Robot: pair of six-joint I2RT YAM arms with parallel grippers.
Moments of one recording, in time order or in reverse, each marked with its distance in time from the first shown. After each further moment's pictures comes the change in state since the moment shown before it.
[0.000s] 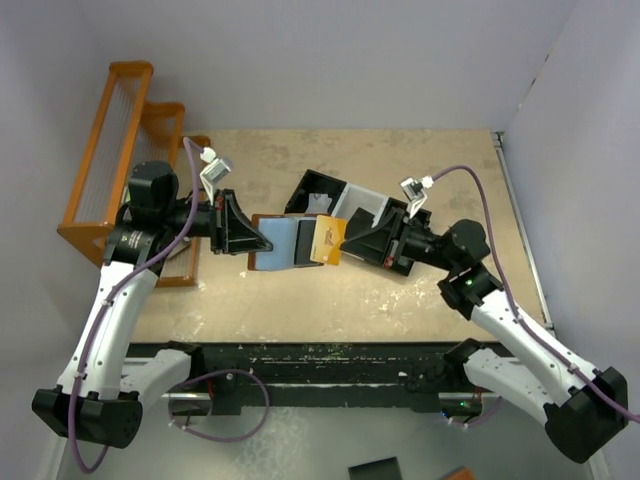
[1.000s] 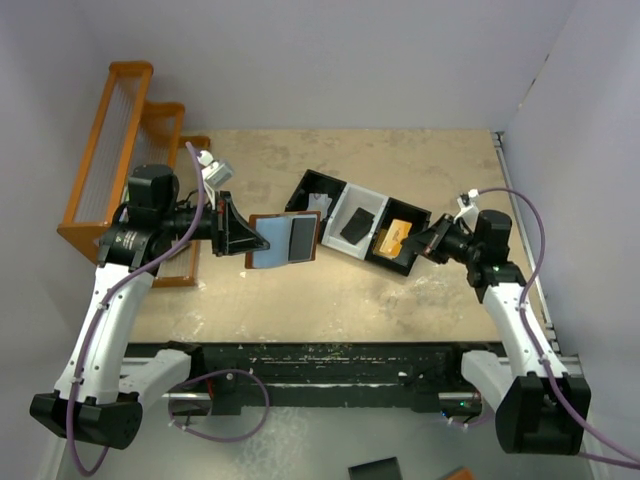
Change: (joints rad) left arm 0.000 -0.002 0.048 -0.219 -0.188 0.211; right arm -0.592 0.043 -0.056 -0.625 0.023 -0.305
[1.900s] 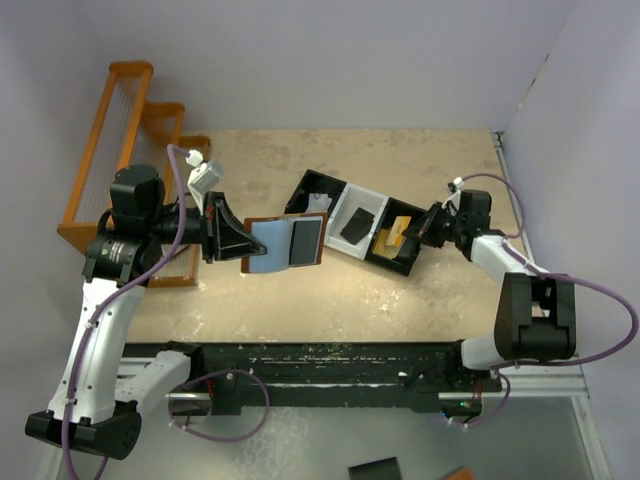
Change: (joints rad) left arm 0.000 -0.057 0.051 0.028 0.107 -0.039; right arm -0.005 0.499 0.152 0.098 0.153 -0.141
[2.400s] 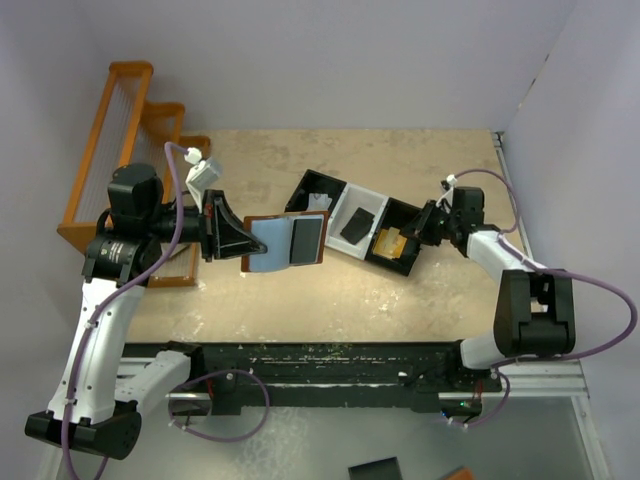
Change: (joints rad) left arm 0.000 0.000 0.006 0.034 0.013 -0.051; right arm 0.047 0.032 0.035 -0.022 0.054 -0.037
